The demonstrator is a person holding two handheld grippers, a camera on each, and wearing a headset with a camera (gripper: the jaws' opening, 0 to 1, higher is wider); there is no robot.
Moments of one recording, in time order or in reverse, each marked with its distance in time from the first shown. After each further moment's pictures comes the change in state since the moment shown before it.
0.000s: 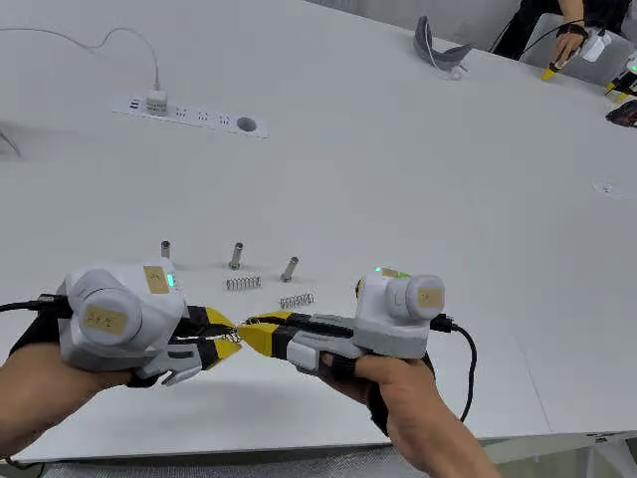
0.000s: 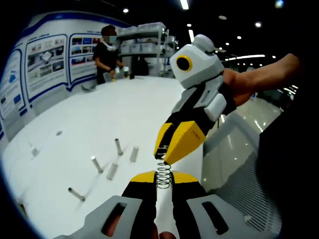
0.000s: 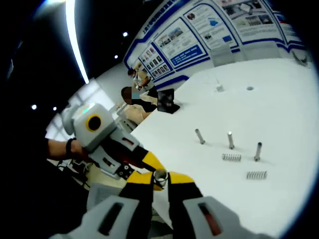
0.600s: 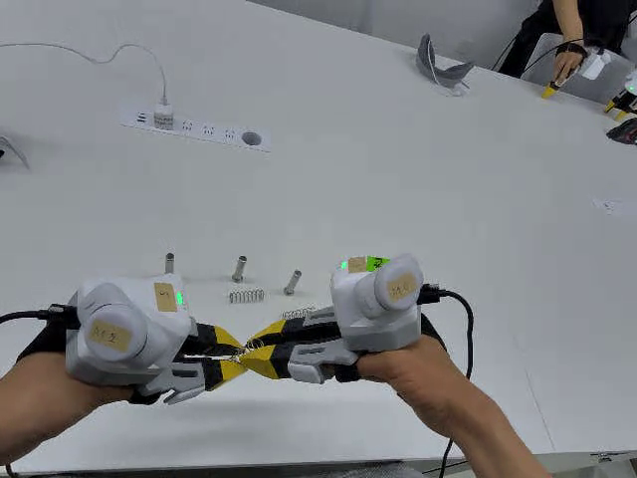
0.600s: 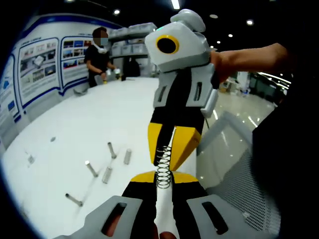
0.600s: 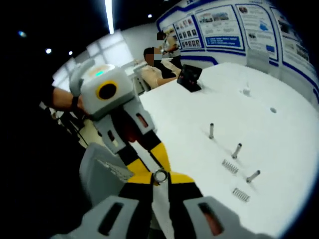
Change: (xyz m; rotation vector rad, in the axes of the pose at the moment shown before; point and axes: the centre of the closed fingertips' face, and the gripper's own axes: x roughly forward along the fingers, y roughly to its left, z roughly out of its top) left arm -0.001 -0.012 0.003 0.053 -0.003 -0.054; right arm 0.003 0.015 -0.012 -0.355 0.316 0.065
